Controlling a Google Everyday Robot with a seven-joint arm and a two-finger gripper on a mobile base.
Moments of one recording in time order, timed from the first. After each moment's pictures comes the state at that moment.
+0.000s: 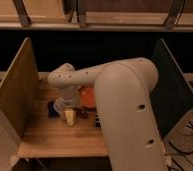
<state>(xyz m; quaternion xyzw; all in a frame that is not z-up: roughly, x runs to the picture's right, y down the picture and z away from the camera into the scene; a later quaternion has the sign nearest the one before) -0.104 0.147 0.796 -0.42 0.12 0.08 0.90</state>
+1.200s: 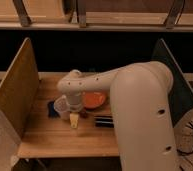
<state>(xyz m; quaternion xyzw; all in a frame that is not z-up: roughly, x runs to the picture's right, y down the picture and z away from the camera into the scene) -0.096 0.161 0.816 -0.39 0.04 0.08 0.92</state>
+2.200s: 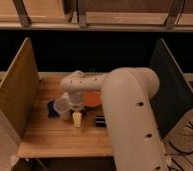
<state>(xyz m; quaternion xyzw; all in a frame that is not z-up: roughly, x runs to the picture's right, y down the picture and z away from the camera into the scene) -0.095 0.170 0.860 -0.44 0.03 0.02 0.90</state>
